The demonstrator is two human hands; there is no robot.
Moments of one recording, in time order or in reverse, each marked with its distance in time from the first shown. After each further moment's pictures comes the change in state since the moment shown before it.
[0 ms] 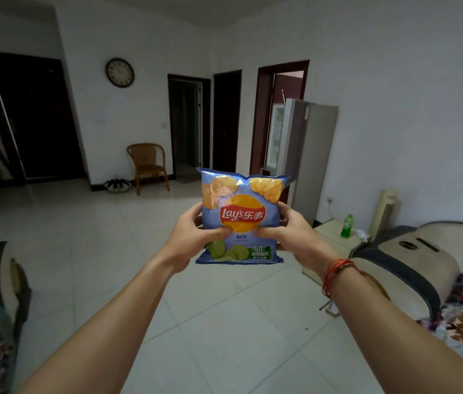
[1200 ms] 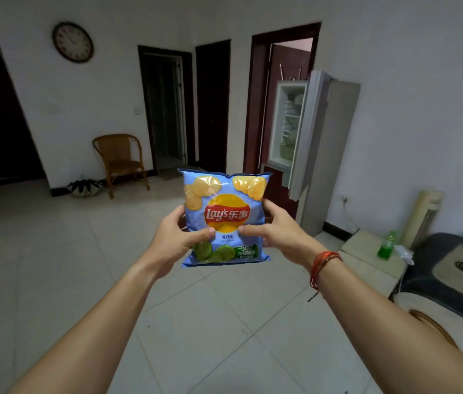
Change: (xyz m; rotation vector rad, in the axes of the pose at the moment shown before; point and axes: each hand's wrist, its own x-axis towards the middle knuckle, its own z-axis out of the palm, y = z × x) left_hand 0.503 -0.181 -0.172 0.022 0.027 -0.047; right_hand 0.542 0.127 0.003 -0.025 0.019 0.064
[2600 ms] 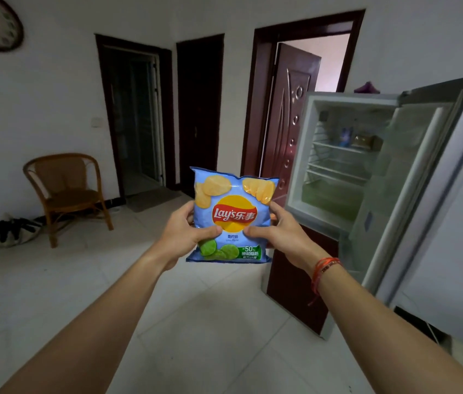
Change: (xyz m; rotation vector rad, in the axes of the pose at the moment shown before) left_hand 0.861 -0.175 -0.108 0.009 -0.119 0.027; right_hand 0.837 0.081 -0.110 0.021 0.143 0.001
